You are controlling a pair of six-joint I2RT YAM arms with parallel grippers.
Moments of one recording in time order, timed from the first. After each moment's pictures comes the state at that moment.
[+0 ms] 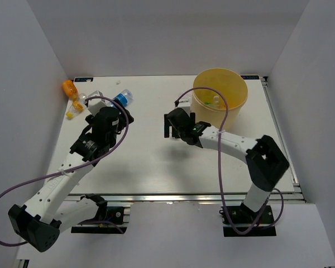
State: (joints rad) left arm -0.53 1.02 1.03 -0.47 -0.61 -0.72; right arm 0.86 1.67 1.19 -0.27 0.41 0.51
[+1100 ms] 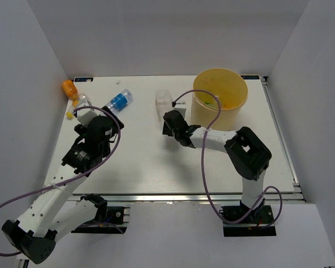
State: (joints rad) left arm -0.53 0.87 0.95 -0.55 -0.75 -0.74; right arm 0.84 1.92 1.20 0.04 0.46 0.63
